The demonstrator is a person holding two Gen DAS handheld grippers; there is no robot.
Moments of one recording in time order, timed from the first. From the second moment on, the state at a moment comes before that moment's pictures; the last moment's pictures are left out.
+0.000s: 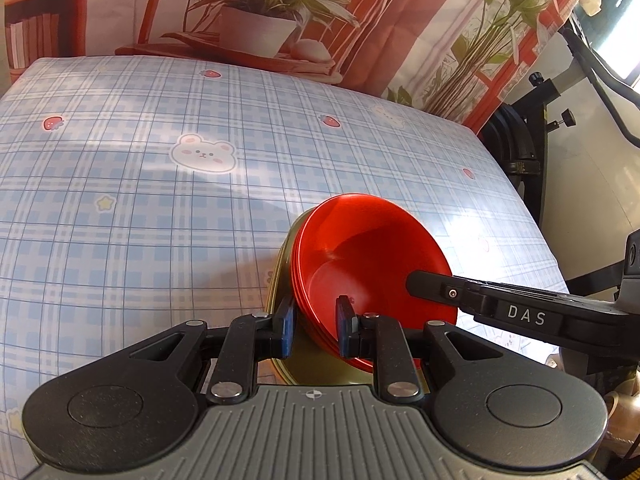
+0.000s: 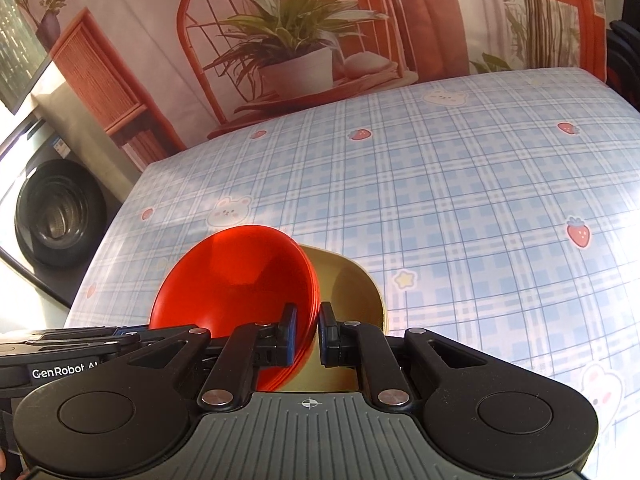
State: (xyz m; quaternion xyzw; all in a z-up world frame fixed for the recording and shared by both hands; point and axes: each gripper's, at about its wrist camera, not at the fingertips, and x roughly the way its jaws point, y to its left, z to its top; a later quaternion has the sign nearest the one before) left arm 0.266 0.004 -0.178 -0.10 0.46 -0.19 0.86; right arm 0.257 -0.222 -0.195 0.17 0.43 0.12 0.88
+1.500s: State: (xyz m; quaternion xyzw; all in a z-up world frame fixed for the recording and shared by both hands) left arm 0.150 0.000 -0.045 0.00 0.26 -0.08 0.96; right arm 0.143 -0.223 -0.060 0.09 0.25 0.10 0.96
